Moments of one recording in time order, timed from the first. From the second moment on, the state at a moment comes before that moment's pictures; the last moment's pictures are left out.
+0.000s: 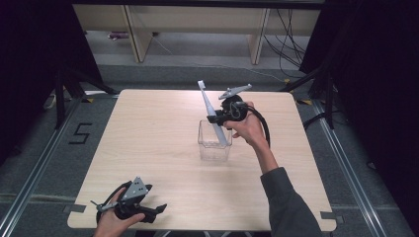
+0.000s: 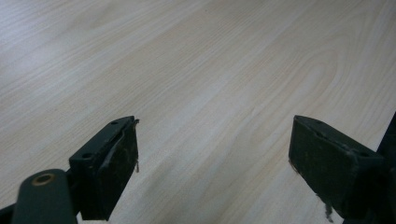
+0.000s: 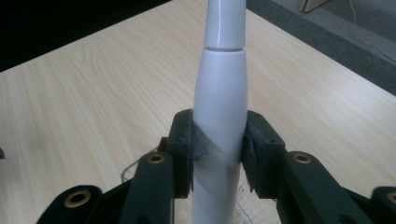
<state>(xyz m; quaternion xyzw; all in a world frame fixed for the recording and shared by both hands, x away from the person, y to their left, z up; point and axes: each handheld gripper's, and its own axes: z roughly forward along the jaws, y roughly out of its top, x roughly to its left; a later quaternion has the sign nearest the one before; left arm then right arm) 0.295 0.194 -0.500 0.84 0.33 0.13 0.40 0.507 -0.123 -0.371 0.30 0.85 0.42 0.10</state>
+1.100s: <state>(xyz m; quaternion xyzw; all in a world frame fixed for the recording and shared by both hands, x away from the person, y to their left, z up) 0.295 0.194 -0.499 0.85 0.33 0.13 0.39 0.512 -0.104 -0.416 0.30 0.89 0.32 0.10</state>
